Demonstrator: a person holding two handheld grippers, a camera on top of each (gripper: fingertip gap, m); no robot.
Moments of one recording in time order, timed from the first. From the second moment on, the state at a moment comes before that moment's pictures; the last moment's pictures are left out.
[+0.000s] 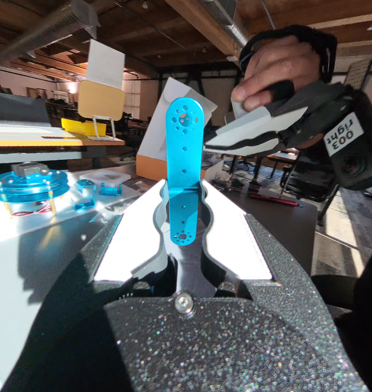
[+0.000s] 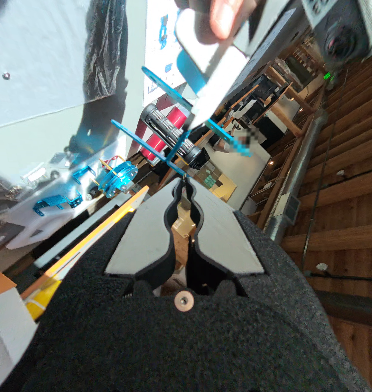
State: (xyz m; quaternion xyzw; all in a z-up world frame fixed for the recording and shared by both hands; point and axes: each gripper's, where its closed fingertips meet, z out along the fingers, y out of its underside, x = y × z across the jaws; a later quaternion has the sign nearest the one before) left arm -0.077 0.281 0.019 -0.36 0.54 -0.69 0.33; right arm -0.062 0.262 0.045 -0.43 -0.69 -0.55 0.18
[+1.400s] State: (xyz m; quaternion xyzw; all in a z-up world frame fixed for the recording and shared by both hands) left arm -0.045 0.241 -0.014 -0.32 0.67 -0.64 0.21; right arm -0.046 0.255 -0.013 -0.28 -0.83 -0.48 0.06
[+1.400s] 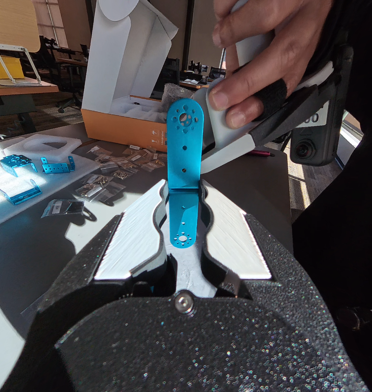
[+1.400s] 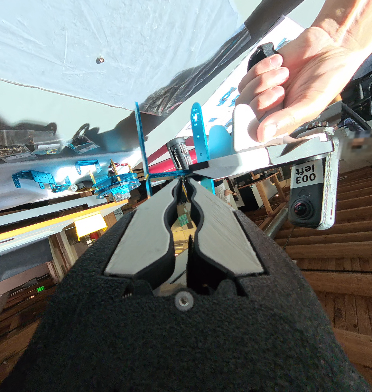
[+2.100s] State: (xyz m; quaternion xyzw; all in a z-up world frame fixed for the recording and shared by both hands) left arm -0.051 0.240 -0.002 -0.30 0.65 -0.66 0.22; right arm -0.051 0.256 -0.001 -0.27 -0.85 -0.46 0.03
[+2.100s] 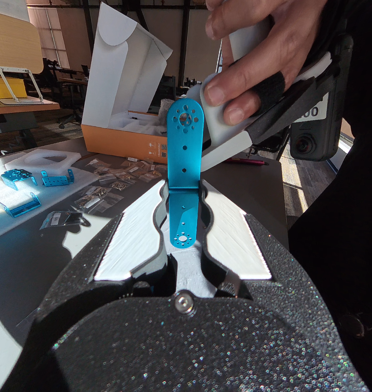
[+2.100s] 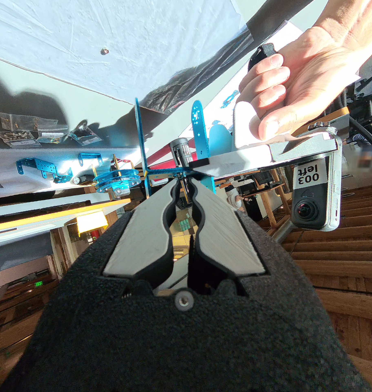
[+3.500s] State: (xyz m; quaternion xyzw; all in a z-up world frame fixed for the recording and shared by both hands) left arm -0.059 0.240 0.009 -0.28 0.62 -0.70 0.21; right arm -0.010 0.256 0.028 -0.82 -0.26 0.45 0.23
